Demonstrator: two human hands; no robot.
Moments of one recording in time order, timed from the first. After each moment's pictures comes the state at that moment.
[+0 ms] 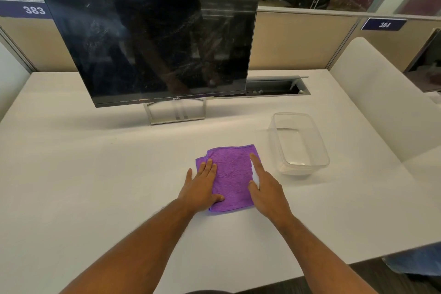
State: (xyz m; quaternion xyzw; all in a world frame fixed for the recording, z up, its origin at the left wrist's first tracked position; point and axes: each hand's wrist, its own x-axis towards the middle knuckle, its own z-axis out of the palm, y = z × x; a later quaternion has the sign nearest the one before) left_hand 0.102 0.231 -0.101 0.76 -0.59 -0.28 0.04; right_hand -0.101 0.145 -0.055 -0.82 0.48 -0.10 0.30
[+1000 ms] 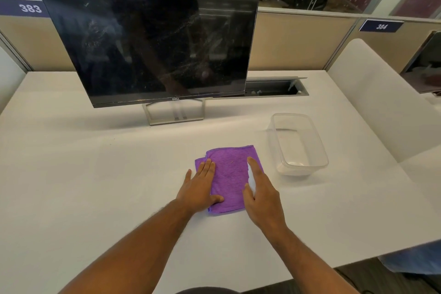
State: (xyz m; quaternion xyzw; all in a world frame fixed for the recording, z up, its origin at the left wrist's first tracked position) left_hand 0.107 0.231 -0.105 0.75 -0.59 -0.29 0.07; right_hand -0.093 0.181 -0.043 -0.82 0.47 -0.20 0.26
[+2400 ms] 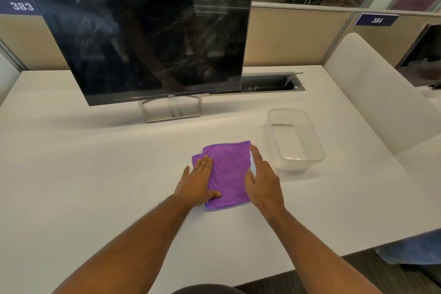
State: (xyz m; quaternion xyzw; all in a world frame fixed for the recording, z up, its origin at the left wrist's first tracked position) left_hand 0.107 0.229 -0.101 0.76 -0.59 -0.28 0.07; right_hand -0.091 0.153 -0.050 -0.81 0.51 -0.20 0.22
